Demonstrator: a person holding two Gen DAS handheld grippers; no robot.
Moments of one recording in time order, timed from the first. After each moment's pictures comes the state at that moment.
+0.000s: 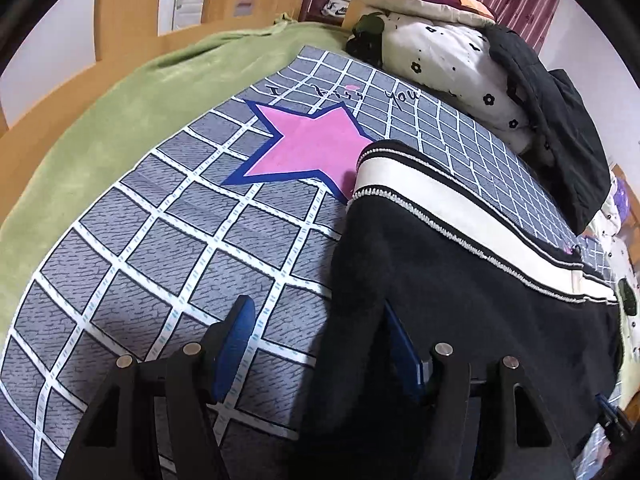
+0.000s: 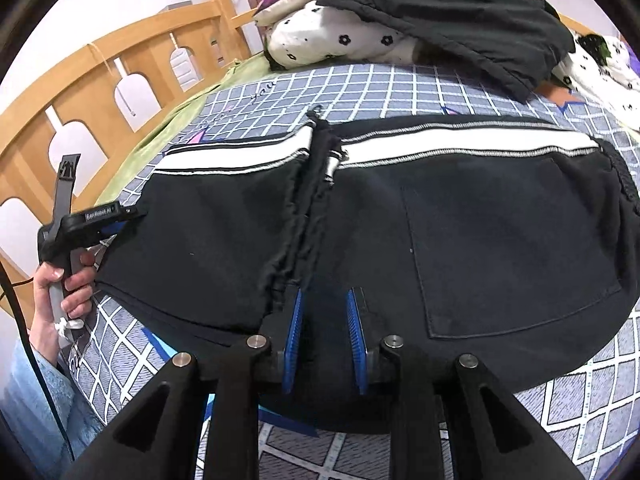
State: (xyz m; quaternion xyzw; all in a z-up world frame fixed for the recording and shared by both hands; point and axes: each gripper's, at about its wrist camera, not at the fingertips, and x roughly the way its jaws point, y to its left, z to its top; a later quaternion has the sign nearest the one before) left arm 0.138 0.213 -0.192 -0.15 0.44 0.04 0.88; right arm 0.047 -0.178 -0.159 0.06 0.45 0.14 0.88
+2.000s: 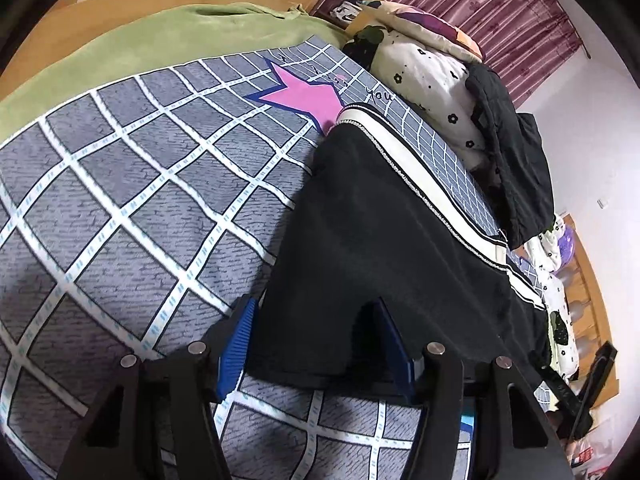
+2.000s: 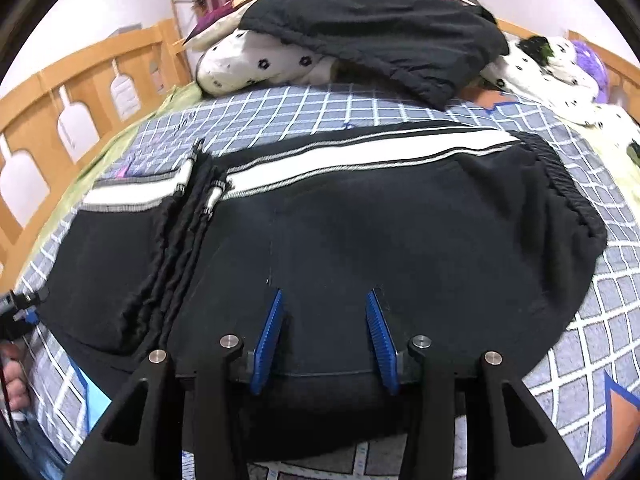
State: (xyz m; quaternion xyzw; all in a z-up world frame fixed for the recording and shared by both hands) left arm 0.044 0.214 -0.203 -0.29 0.42 -0.03 0.86; right arm 0.061 -0.245 -0.164 0.06 0.41 0.04 0.91
